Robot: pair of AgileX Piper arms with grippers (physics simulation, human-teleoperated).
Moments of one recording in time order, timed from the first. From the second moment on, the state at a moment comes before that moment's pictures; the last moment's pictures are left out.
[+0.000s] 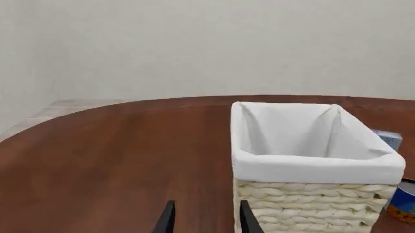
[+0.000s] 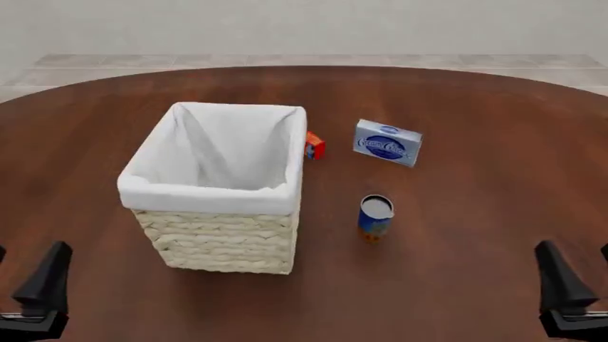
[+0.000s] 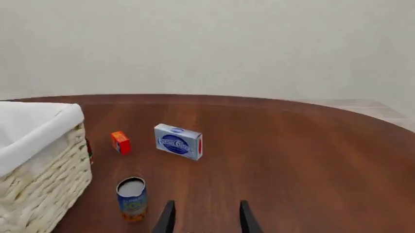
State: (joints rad) left arm 0.00 0.00 0.00 0.00 0.00; right arm 0.01 0.01 -0.01 0.00 0.00
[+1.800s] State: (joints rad) left arm 0.00 0.01 0.00 0.00 0.00; right arm 0.11 0.38 -0.29 0.02 -0.06
